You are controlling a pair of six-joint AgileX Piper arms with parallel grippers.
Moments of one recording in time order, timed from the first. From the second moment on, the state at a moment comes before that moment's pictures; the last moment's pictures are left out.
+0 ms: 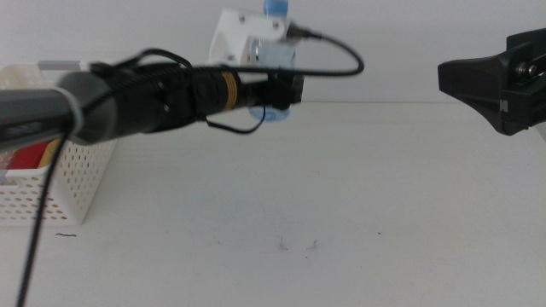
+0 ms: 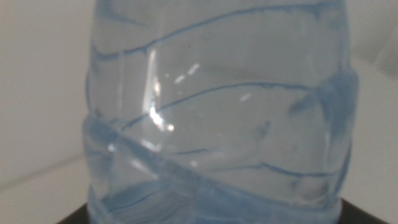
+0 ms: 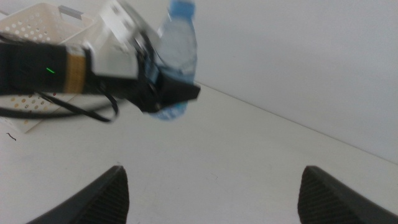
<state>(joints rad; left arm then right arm) -0.45 1.85 -1.28 1.12 -0.18 -1.20 0.55 0.96 -1.07 -0.06 0.61 0.02</state>
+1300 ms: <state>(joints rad) 0.01 1.50 -1.17 1.69 -0.47 -1.68 0.55 0.96 -1.07 -0.06 0.61 0.02</state>
